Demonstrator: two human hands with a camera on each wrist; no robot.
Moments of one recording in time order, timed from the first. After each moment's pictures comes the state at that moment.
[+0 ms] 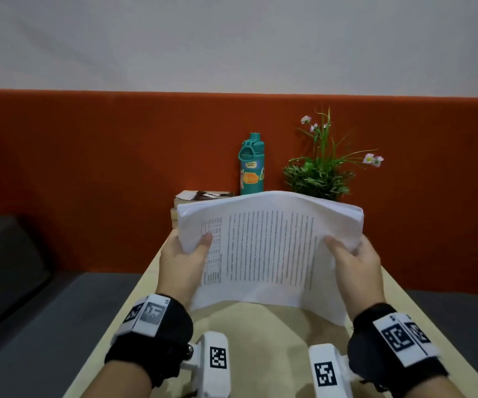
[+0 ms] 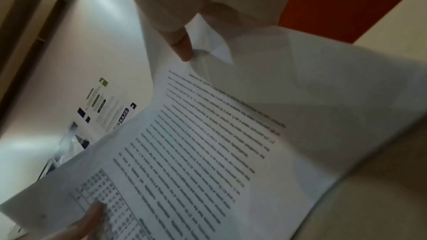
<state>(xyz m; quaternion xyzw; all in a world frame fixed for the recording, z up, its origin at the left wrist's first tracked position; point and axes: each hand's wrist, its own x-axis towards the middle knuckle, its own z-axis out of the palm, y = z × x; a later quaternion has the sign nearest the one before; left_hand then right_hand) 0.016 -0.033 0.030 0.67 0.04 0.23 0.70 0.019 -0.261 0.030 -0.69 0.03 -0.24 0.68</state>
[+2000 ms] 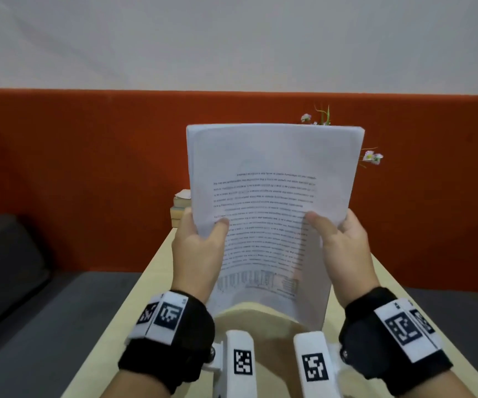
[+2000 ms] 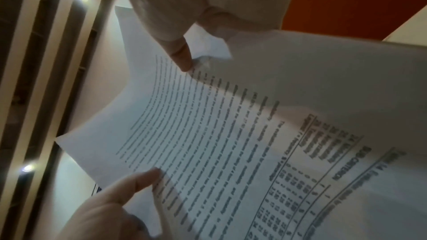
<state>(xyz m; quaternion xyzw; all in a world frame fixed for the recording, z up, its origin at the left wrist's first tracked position) 0.009 -0.059 0.047 0.68 0.01 0.28 0.67 0.016 -0.238 0.056 -0.65 -0.06 -0.21 0.73</state>
